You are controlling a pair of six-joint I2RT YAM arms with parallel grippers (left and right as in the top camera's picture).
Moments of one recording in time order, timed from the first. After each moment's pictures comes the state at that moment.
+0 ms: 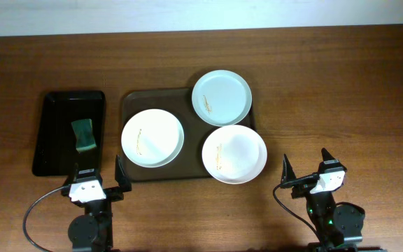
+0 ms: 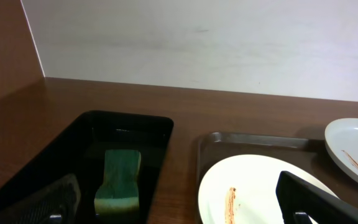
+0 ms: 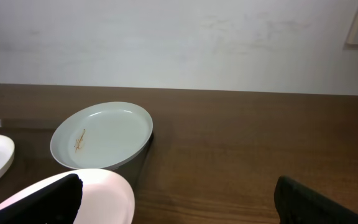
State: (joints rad) left arm 0.04 0.01 0.02 -0.07 -0.11 -0.04; right arm 0.03 0.01 0.01 -0.07 -0.11 0.02
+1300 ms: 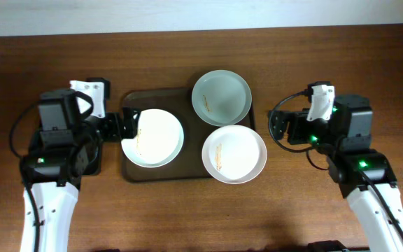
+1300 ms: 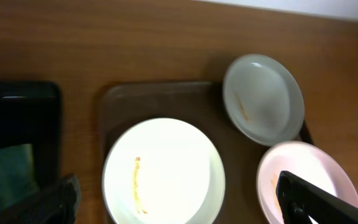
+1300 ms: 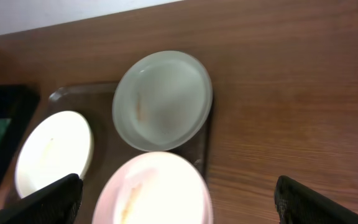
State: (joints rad) left arm 0.06 1.18 1.09 -0.65 0.31 -0.06; right arm 0.06 1.10 0.92 -0.48 -0.31 0.19
